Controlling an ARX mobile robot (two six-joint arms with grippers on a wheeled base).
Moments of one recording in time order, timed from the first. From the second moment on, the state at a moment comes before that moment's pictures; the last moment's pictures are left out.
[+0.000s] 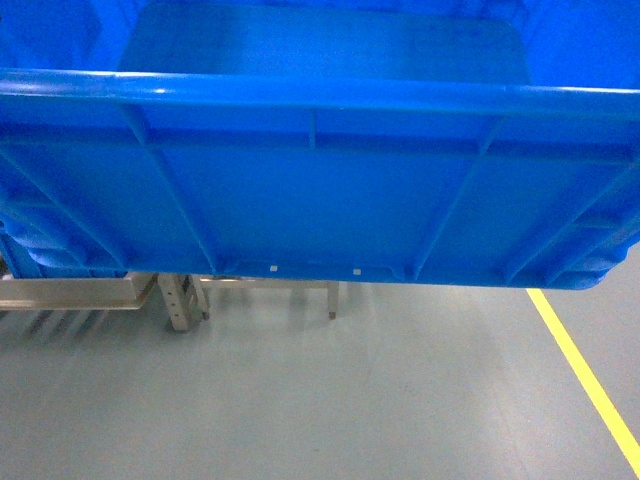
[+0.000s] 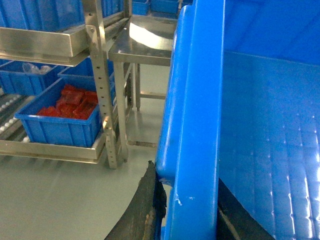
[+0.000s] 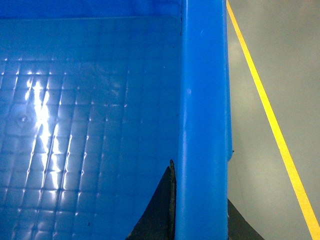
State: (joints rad) left arm -0.18 1.25 0.76 0.34 -0.18 -0.10; right arm 0.22 1.31 0.81 0.20 0.11 0.15
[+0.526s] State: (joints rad) left arm -0.18 1.25 0.76 0.34 -0.18 -0.10; right arm 0.22 1.30 0.81 0.21 0.11 0.15
